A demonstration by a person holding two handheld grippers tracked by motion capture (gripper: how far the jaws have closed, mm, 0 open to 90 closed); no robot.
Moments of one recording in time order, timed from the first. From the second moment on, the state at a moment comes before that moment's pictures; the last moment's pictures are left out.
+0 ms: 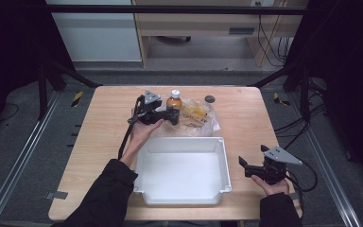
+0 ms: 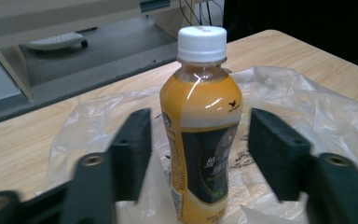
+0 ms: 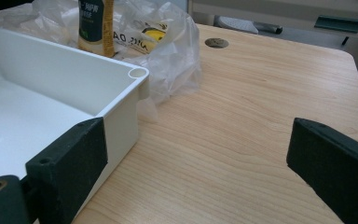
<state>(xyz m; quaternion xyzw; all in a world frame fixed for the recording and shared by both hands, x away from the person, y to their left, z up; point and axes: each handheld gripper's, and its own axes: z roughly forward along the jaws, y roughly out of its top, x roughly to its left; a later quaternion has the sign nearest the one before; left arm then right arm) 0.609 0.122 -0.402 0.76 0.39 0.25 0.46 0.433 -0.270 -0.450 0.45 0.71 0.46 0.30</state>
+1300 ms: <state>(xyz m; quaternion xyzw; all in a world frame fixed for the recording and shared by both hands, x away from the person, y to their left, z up) 0.621 0.102 -0.394 0.75 0.40 0.26 0.46 0.433 -0.271 -0.450 0.44 0.71 0.46 0.30</state>
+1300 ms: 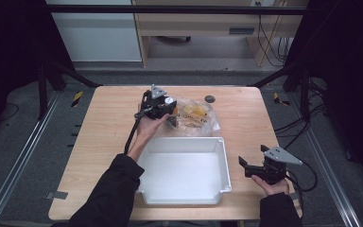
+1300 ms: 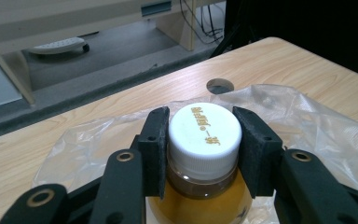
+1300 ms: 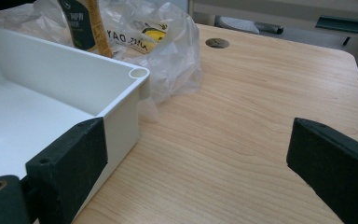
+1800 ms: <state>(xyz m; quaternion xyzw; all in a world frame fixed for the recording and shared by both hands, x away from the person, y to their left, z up) 0.620 0.102 -0.390 0.75 0.41 0.25 0.45 0.433 -0.271 -0.450 0.44 0.71 0.46 0.30</state>
